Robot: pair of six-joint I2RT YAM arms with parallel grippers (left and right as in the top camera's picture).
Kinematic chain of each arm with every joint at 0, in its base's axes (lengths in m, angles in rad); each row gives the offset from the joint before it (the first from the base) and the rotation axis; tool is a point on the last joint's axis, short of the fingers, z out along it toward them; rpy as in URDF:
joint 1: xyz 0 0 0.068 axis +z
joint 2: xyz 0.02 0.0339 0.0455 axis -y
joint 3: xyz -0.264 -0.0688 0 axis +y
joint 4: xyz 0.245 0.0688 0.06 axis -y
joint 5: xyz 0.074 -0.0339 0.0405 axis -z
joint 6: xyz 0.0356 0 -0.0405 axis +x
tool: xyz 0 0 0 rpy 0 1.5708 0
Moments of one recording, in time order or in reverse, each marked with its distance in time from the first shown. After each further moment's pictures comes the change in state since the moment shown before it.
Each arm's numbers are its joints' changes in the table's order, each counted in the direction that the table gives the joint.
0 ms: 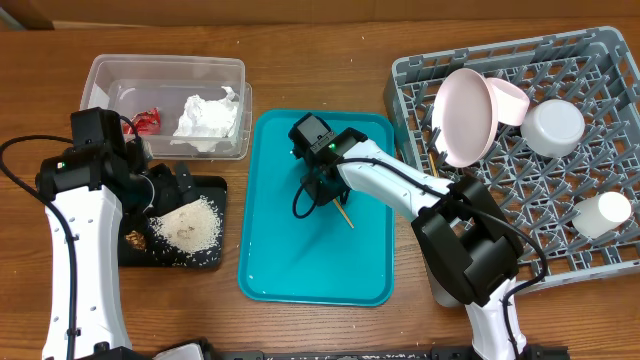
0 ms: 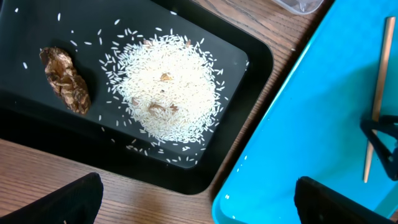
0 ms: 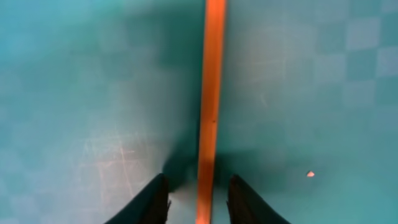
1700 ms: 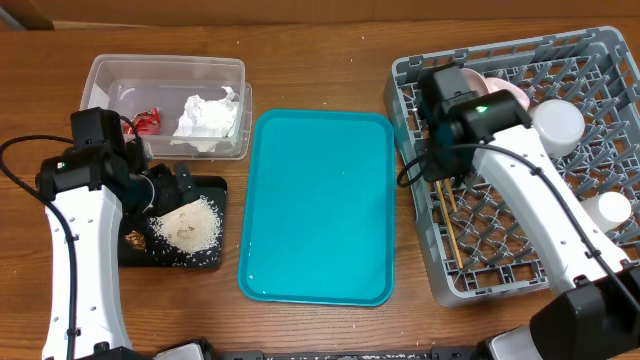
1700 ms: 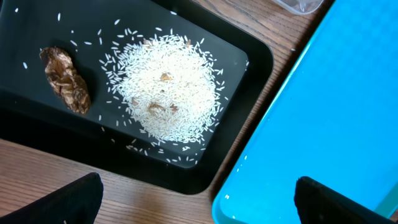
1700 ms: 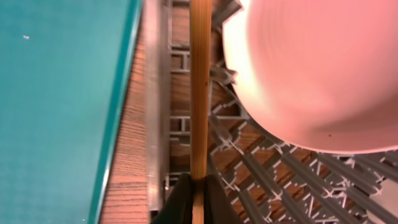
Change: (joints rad) left arm 0.000 0.000 0.000 0.000 0.000 0.000; right arm -0.389 0.488 0.053 -0.455 0.146 -0.026
